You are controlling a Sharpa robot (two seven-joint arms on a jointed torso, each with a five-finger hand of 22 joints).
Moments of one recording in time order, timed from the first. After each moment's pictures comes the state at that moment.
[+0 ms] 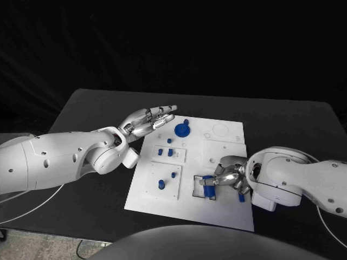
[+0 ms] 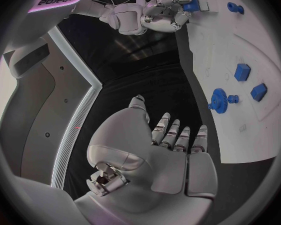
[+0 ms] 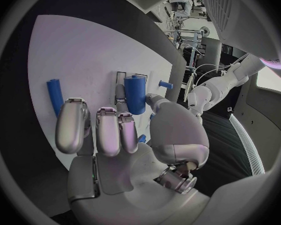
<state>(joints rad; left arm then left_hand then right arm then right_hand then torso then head) 1.16 -0.89 -0.23 1.51 -0.36 -0.17 0.53 1.23 0.23 -0.26 0.29 0.41 0.35 0.10 0.05 0.04 0.10 0.10 0.21 0.03 0.01 0.13 0.00 0.00 0.16 0.03 0.29 0.02 0.06 1.20 -0.84 -0.22 1.83 -0.90 -0.03 -0.64 0.91 -0.02 0.23 0.24 0.47 1.05 0.05 0.20 0.52 1.46 -0.02 1.57 1.31 1.47 -0.09 1.39 1.30 0.05 1.46 0.02 1.22 1.31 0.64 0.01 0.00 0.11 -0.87</state>
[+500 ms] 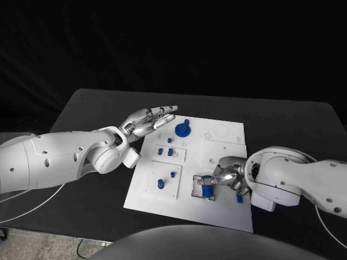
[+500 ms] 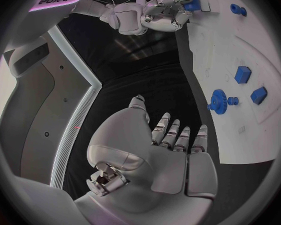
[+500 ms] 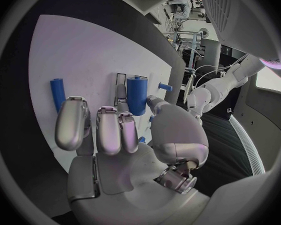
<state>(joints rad) 1.16 -0.89 -0.23 1.51 -0.35 -0.16 0.53 1.23 0.23 -0.26 0.29 0.41 0.35 0.10 0.05 0.04 0.10 0.10 0.21 0.03 0.01 0.13 0.00 0.00 0.16 0.03 0.29 0.02 0.06 1.20 -0.82 -0.22 1.82 -0.89 -0.01 -0.65 0.84 0.00 0.24 0.24 0.25 1.05 0.05 0.19 0.51 1.46 -0.02 1.57 1.31 1.47 -0.09 1.37 1.26 0.07 1.46 0.02 1.18 1.31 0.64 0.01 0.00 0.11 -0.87</state>
